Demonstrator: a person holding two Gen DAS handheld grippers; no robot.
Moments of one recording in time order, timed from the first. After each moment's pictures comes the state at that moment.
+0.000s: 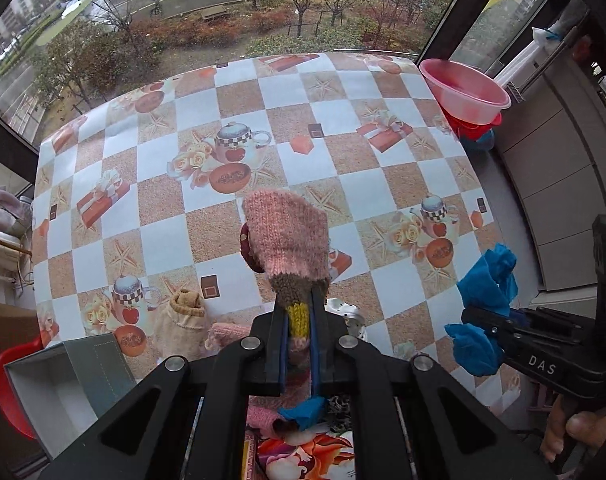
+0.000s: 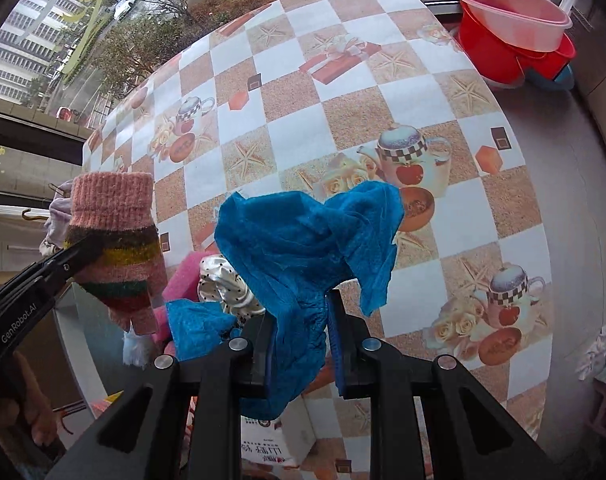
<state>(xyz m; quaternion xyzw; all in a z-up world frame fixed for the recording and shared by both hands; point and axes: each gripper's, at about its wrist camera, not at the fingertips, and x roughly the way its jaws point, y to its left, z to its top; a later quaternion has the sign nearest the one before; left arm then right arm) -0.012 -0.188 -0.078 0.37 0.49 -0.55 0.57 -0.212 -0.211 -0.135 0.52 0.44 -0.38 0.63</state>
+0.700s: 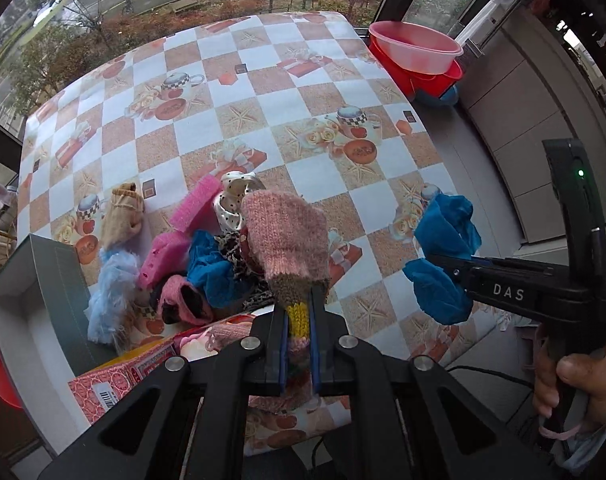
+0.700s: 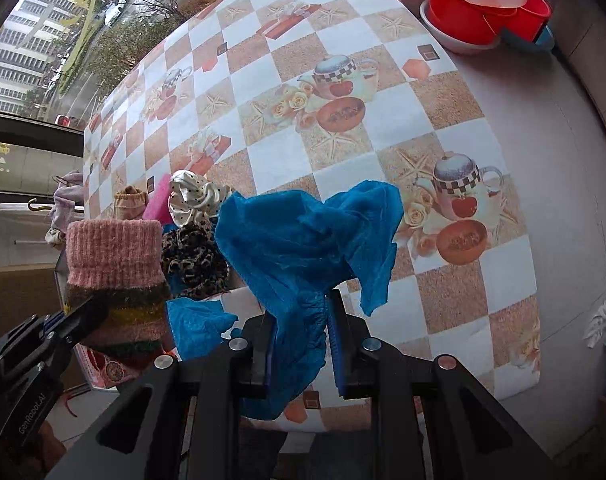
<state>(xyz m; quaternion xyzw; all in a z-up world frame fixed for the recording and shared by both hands) -0.107 -0.076 -0.064 0.40 0.49 -0.57 0.52 -0.286 -0.127 -0.138 0.55 0.43 -0.37 0.61</state>
